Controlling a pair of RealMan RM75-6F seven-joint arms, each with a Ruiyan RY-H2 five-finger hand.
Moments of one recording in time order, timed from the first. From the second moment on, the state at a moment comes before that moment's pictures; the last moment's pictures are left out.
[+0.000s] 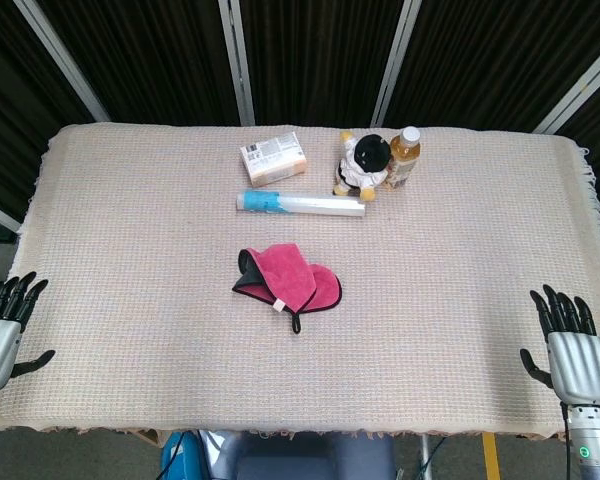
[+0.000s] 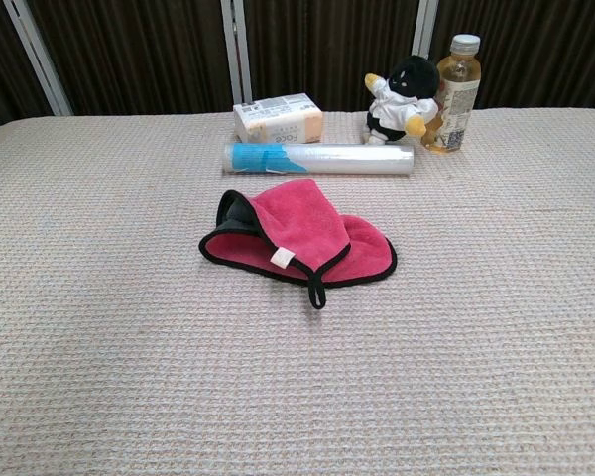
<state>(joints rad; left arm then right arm) -0.10 -1.12 -0.02 -1.59 1.52 1.47 0.11 0.08 -1.13 0.06 -1.65 -1.44 1.44 -0.19</state>
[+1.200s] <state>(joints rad) -0.12 -1.16 -0.03 -1.60 1.48 1.44 0.18 0.07 -1.16 0.08 -1.64 -1.40 1.46 -0.24</state>
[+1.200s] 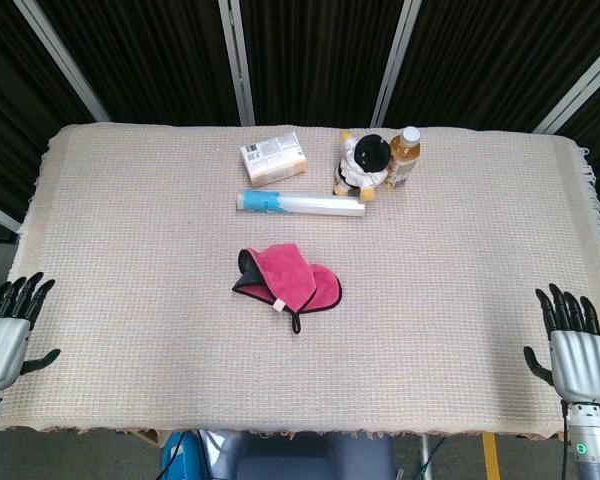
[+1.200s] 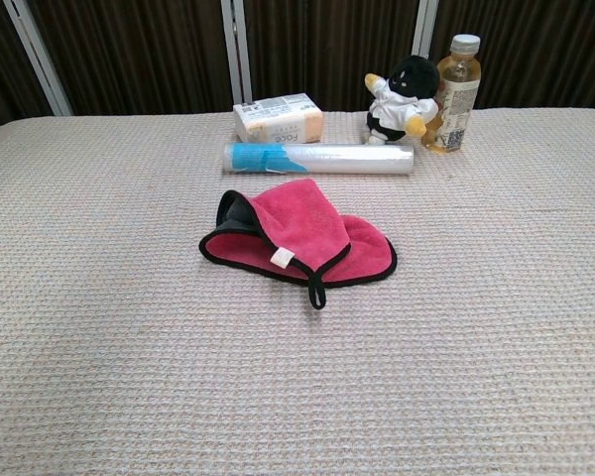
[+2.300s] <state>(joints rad) -0.63 -1.42 -0.31 -1.73 1.19 1.00 0.55 0.09 -1.17 0.09 -1.66 -1.36 1.41 -0.20</state>
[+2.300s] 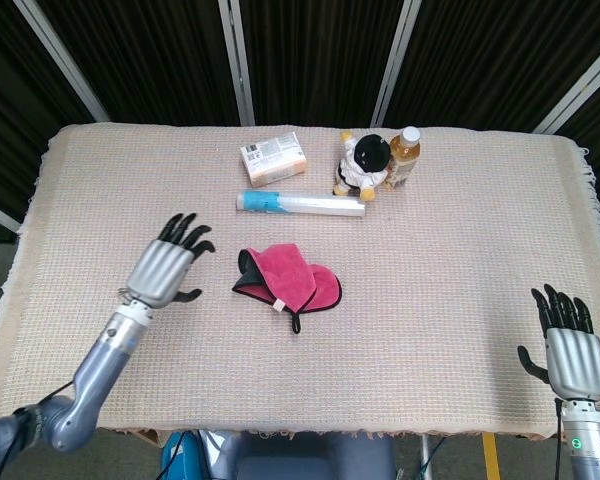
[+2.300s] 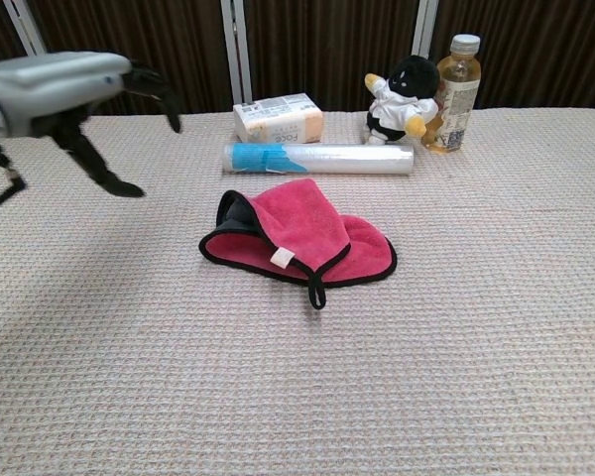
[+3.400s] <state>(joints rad) -0.89 -1.94 -0.22 -1.20 1.30 0.97 0.48 0.08 -1.16 0.09 -1.66 -1.35 1.42 -0.19</state>
